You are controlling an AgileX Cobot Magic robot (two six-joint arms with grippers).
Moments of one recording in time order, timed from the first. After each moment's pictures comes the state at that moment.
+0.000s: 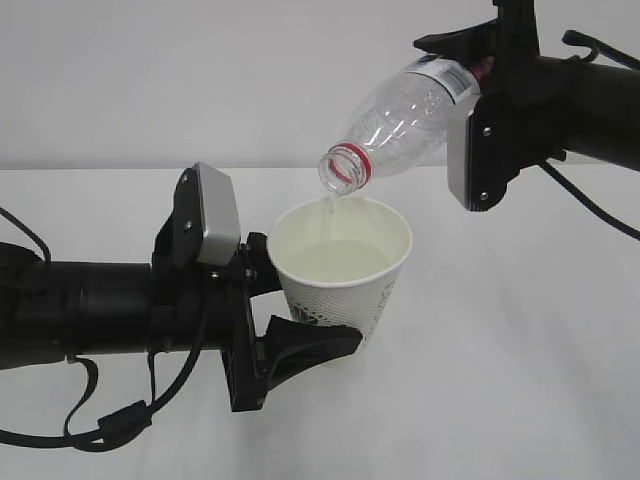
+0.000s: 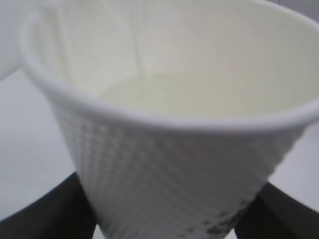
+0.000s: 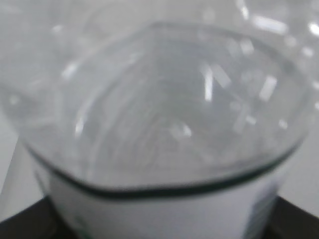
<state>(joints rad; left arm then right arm) -0.54 1.79 -0.66 0.96 -0.97 -0.43 0.24 1.59 -0.87 -0.70 -0.59 -1.11</state>
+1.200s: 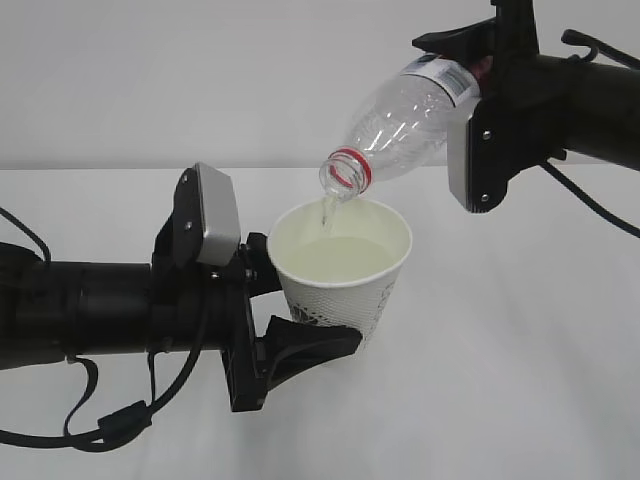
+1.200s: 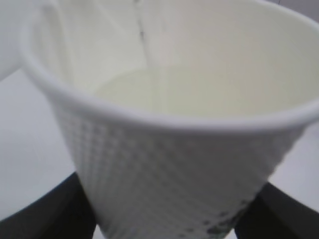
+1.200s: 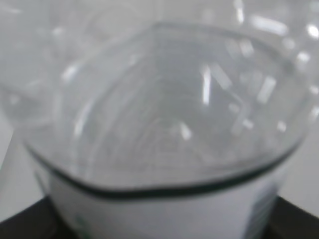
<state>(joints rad) -0.54 1.79 -0.66 0.96 -0.97 -0.43 0.24 1.59 -0.87 -0.70 -0.60 -1.15</state>
